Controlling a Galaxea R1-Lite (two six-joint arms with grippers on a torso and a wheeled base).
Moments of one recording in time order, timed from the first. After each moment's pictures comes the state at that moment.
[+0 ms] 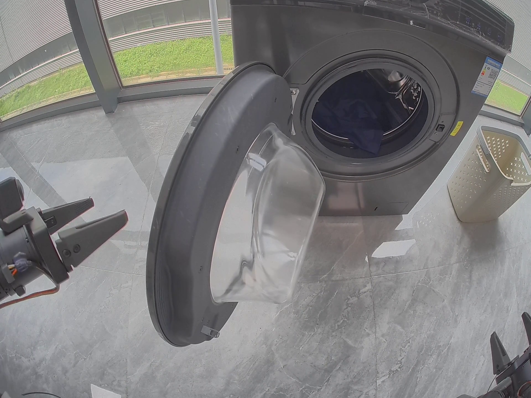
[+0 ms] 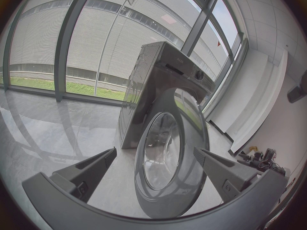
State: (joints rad) left arm -0.32 1.02 -0.56 -0.39 -0.27 -0.18; right arm -0.01 0.02 -0.02 0.01 0.00 -0.02
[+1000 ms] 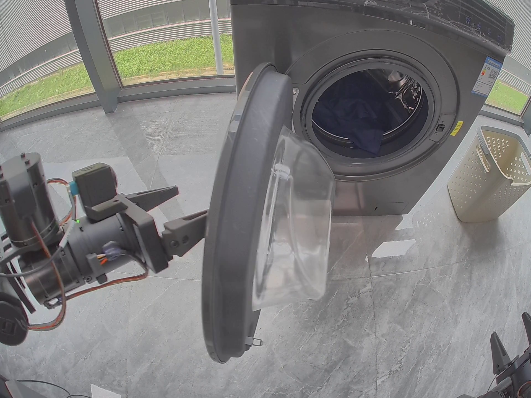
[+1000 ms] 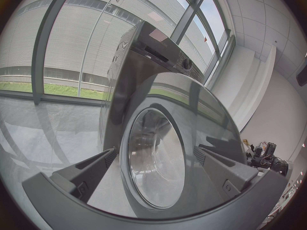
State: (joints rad) left arm -0.57 1.37 -0.60 -0.73 -0.17 -0.16; right arm -0.01 0.02 -0.02 0.00 0.00 -0.02
